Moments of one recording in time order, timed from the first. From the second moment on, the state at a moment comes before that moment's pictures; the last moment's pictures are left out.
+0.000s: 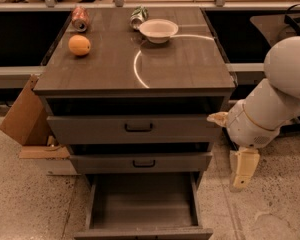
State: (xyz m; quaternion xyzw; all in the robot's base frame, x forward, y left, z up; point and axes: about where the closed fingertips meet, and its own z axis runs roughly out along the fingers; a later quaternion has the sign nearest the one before) arm 0.424 -0.178 0.779 -0.72 0.68 0.09 0.13
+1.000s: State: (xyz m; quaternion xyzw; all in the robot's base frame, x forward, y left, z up) arm 0.403 -0.172 0.658 -0.74 0.65 0.13 0.12
